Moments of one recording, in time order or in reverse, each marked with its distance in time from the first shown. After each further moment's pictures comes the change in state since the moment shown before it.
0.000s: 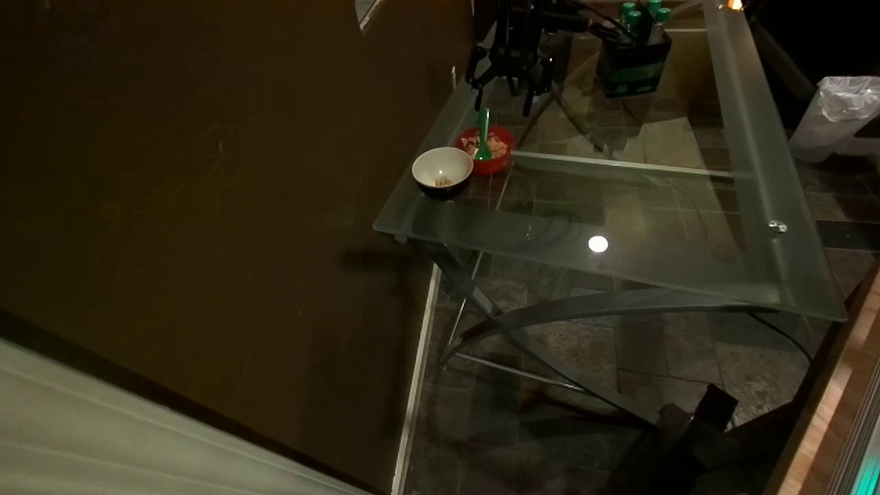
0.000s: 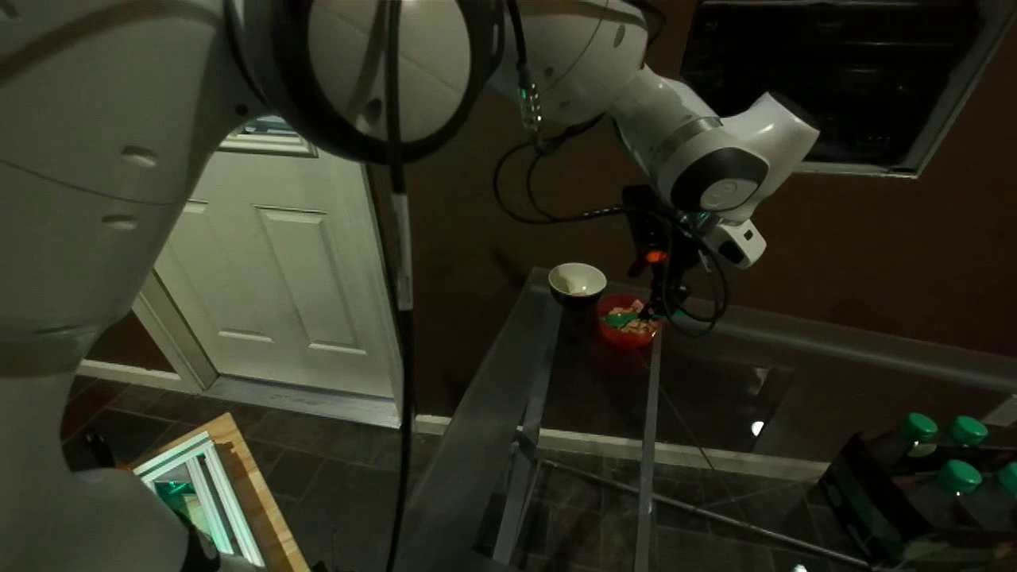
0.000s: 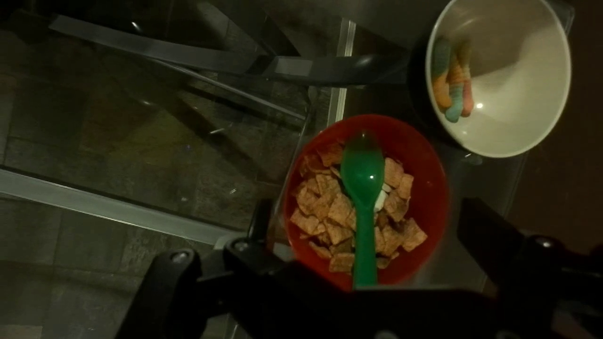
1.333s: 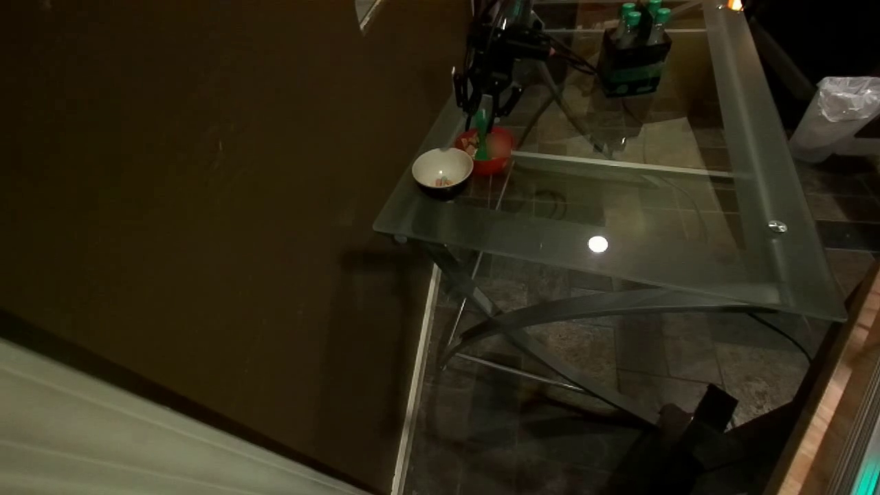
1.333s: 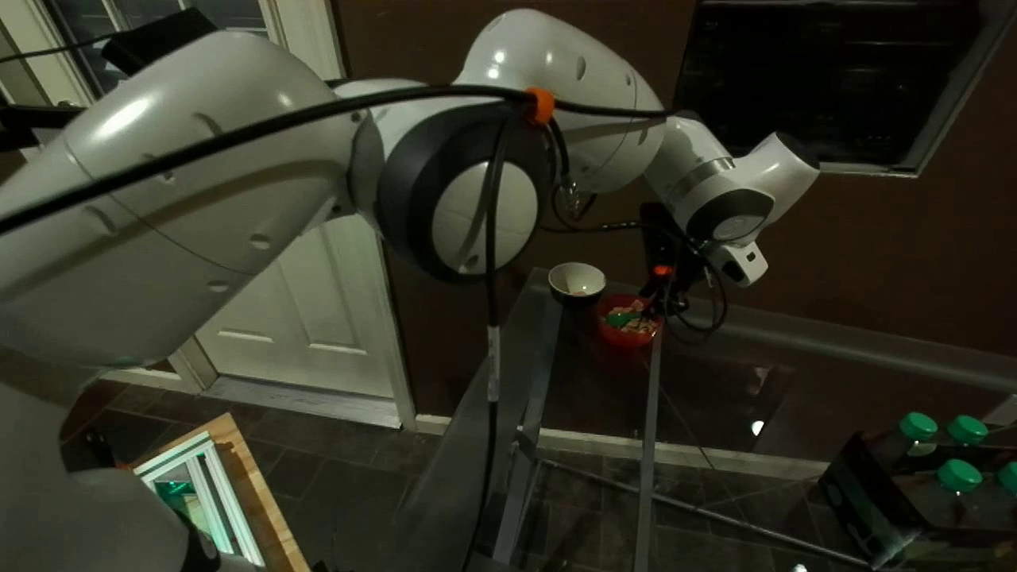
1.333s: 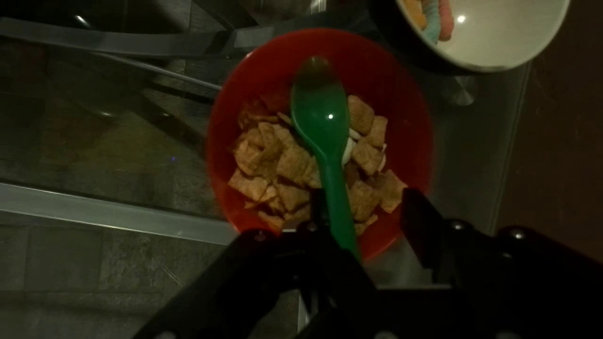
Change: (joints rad) arm -0.037 0.272 0.048 0.352 0.010 -0.054 0.119
